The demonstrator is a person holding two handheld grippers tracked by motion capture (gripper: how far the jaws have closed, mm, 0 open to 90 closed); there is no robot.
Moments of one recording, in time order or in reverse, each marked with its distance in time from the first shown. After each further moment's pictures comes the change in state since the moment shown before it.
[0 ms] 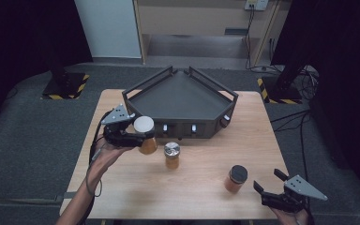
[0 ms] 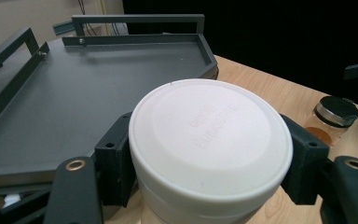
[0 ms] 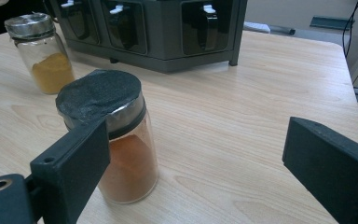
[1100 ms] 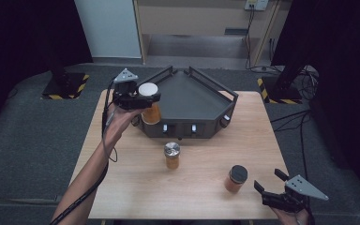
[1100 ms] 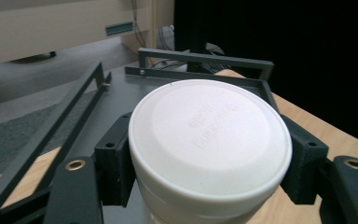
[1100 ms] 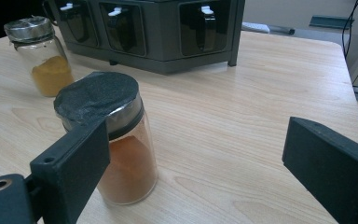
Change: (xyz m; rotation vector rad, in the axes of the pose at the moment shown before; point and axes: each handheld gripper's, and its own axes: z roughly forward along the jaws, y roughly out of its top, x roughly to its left) left arm 0.026 0.067 0.044 -0.007 0.186 -0.122; right arm -0.002 -0.001 -0.001 -0.006 0.000 0.013
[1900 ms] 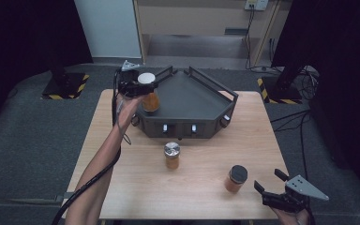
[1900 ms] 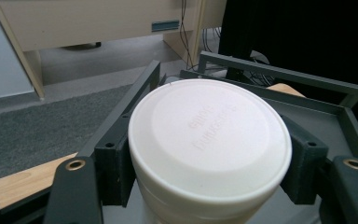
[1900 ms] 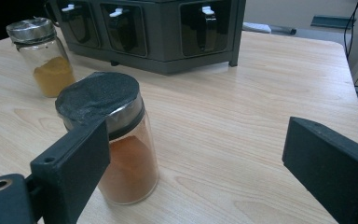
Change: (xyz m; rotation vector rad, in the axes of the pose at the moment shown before) left arm 0.018 -0.004 0.049 -0.011 0.163 -0.100; right arm -0.001 -0.001 -0.001 -0.002 0.006 0.007
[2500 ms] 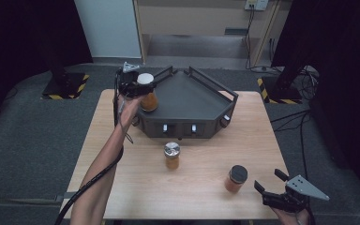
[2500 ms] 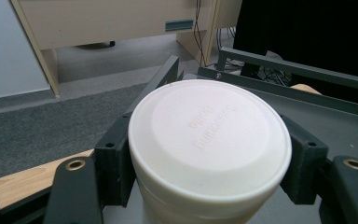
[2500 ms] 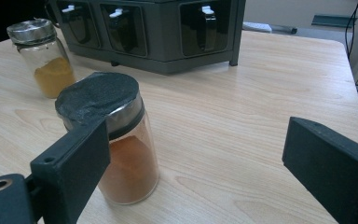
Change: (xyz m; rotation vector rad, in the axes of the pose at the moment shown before) left arm 0.000 -0.005 0.011 0.009 0.052 0.003; right arm -0.001 0.000 0.000 0.000 0.001 0.006
